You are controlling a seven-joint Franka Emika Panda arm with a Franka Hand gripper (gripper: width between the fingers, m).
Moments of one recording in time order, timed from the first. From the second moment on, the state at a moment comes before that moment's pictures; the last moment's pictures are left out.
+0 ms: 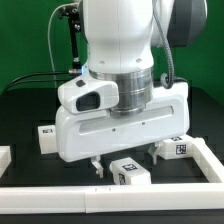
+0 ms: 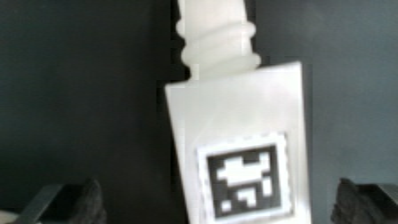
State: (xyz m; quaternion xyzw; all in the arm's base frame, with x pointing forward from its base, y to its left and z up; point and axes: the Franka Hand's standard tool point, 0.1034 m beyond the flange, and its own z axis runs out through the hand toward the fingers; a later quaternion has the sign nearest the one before) arm 0.583 0.002 0.023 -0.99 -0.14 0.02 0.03
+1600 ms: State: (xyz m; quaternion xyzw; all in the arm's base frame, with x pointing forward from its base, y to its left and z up) arm 0.470 -0.043 0.036 -1.00 -0.08 0.03 0.04
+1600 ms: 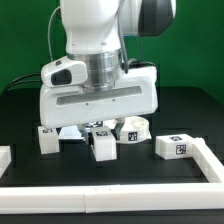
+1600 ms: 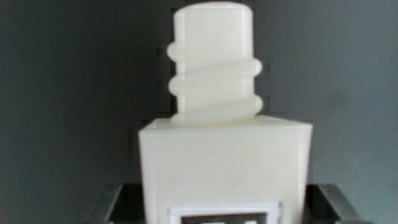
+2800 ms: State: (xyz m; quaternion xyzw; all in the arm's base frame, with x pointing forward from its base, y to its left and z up) arm 0.429 -0.030 0.059 -1.00 -0.07 0.02 0.04
